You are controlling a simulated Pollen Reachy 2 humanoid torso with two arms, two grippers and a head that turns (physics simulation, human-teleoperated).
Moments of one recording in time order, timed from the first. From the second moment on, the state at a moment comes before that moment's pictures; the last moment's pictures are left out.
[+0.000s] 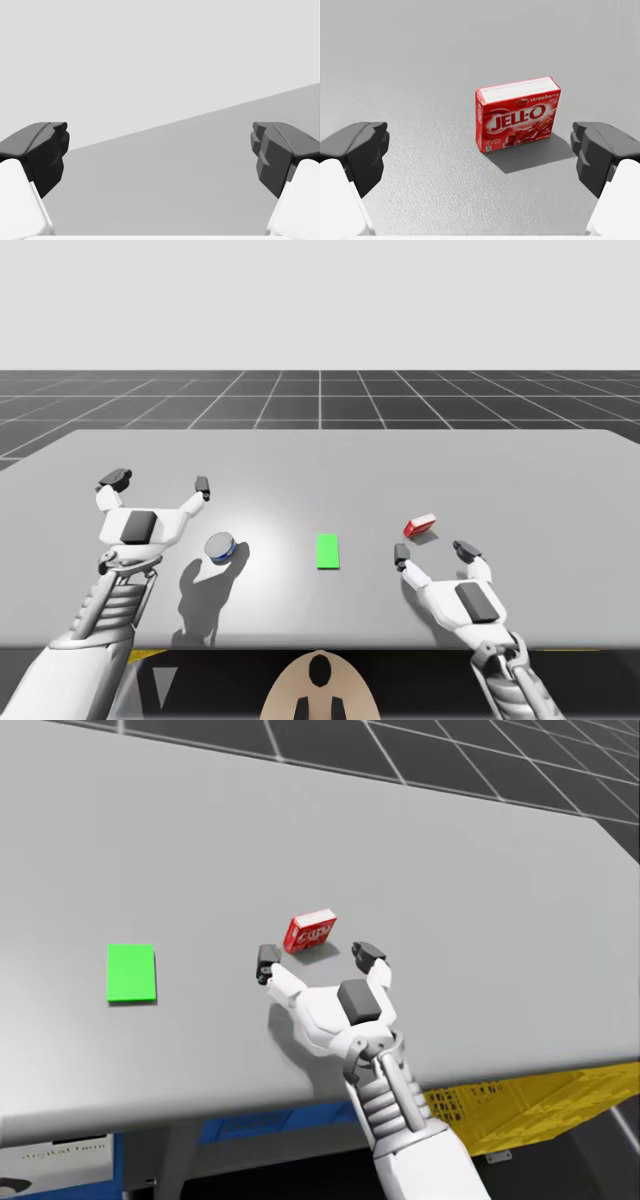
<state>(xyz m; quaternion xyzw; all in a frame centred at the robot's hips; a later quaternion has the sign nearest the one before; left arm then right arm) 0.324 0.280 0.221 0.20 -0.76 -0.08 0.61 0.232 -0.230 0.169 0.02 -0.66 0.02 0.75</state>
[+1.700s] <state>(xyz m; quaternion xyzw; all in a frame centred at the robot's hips) 0.320 0.275 0.219 0.20 -0.76 -0.07 0.61 0.329 -0.248 0.135 0.01 -0.63 0.02 0.78</state>
